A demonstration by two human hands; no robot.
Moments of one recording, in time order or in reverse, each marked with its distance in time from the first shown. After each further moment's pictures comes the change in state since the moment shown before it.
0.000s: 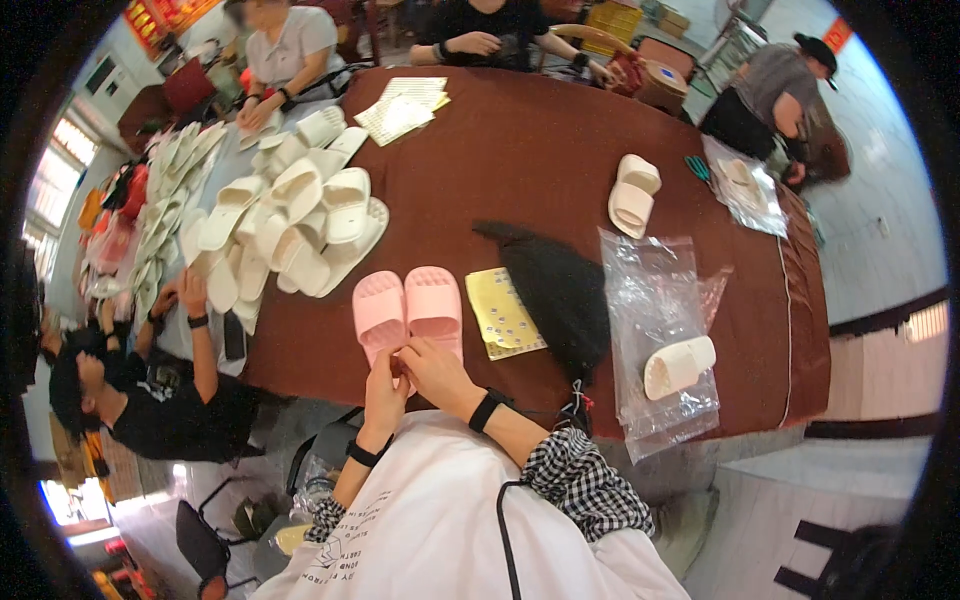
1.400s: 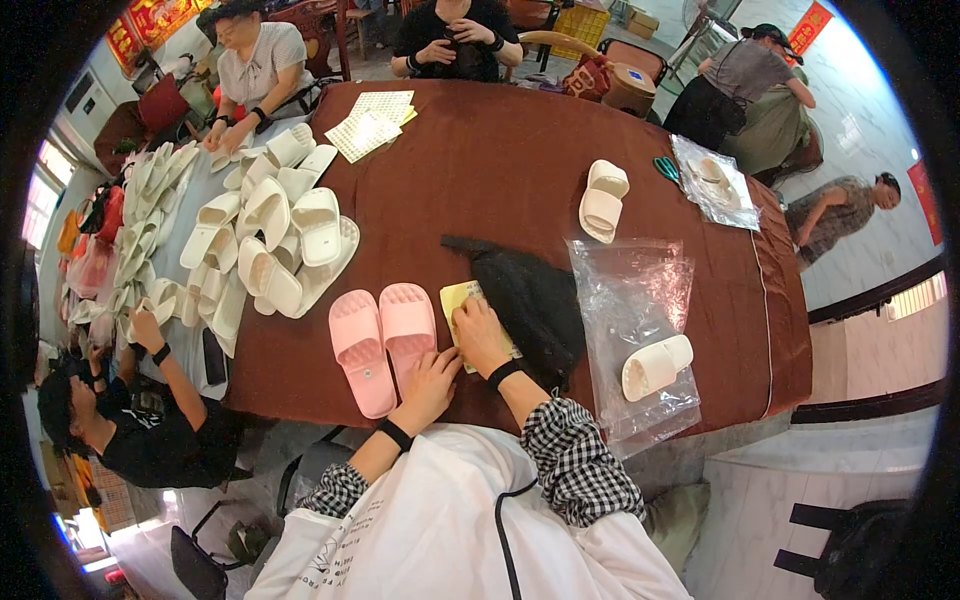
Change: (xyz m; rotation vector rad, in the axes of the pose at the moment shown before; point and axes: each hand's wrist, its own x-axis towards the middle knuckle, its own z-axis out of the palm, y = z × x) left_hand 0.035 -0.009 0.087 0.676 -0.296 0.620; right_hand -0.008 0.114 -0.051 -0.514 0.143 0.156
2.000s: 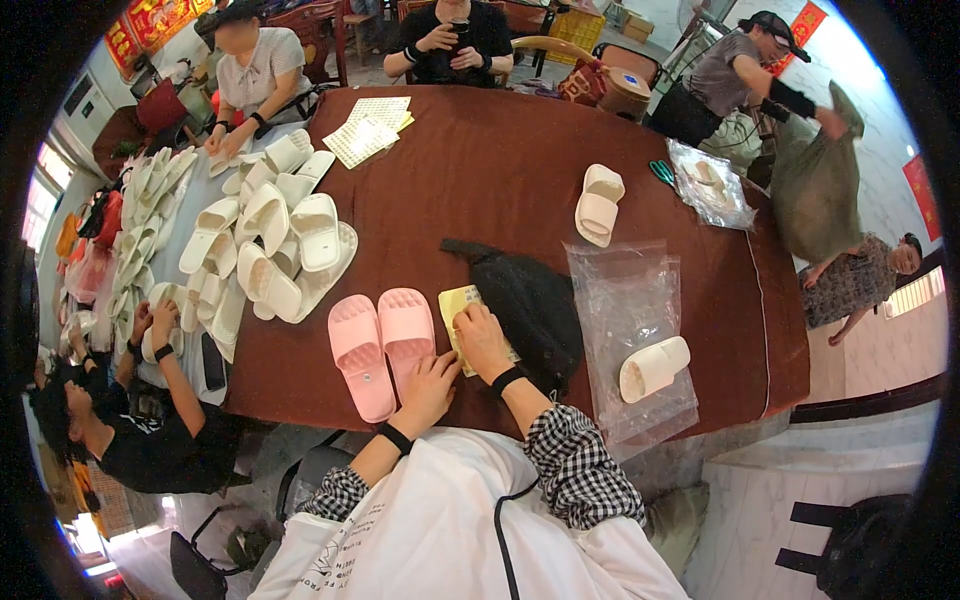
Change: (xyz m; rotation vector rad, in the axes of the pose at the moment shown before) left_hand -0.001 -0.001 0.002 -0.024 -0.004 -0.008; right_hand -0.004 0.001 -0.005 0.064 0.059 0.012
